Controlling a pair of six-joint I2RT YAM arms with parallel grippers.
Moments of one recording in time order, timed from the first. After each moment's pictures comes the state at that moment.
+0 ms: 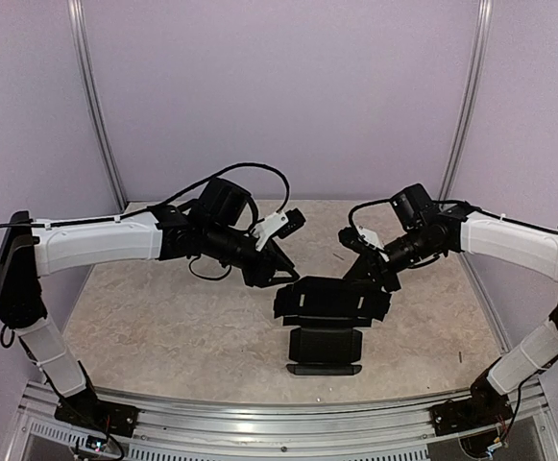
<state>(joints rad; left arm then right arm) -0.85 1.70 1.33 -0.30 0.46 0.17 0.53 1.47 1.09 -0.59 -0.78 -0.80</state>
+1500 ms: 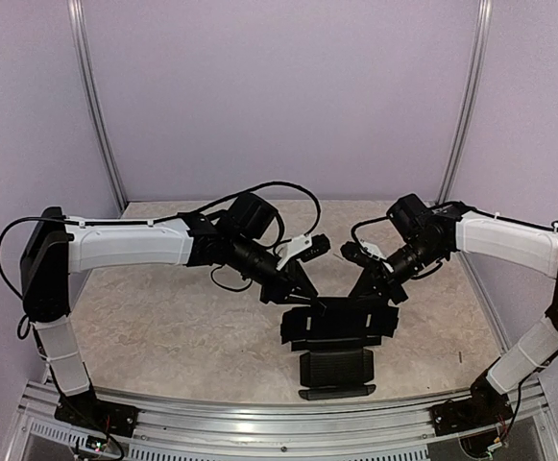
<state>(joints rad) -0.91 1.86 1.42 -0.32 0.68 0.30 0.53 1.51 1.10 -0.78 -0.86 -0.89</state>
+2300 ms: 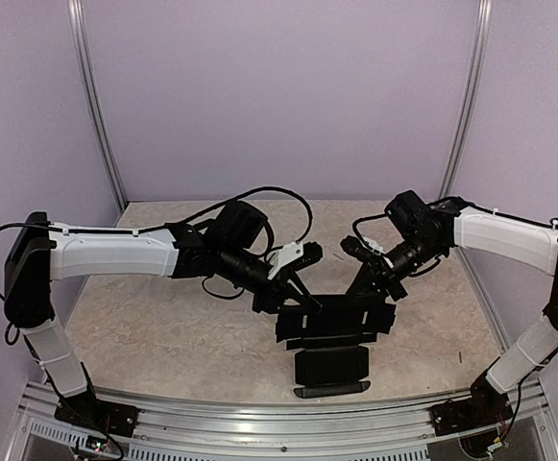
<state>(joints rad) -0.93 1.76 1.29 -0.23 0.62 0.32 0.53 1.53 1.15 -0.82 -0.94 -0.92</state>
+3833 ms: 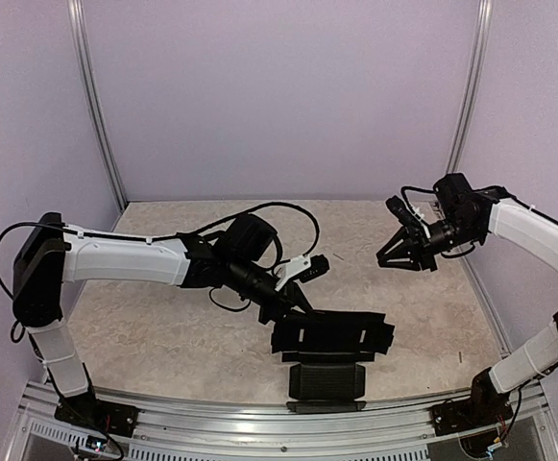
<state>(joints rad) -0.96 1.82 1.27 -0.19 0.67 0.21 0.26 1.42 1.16 -0.85 -1.04 -0.90</state>
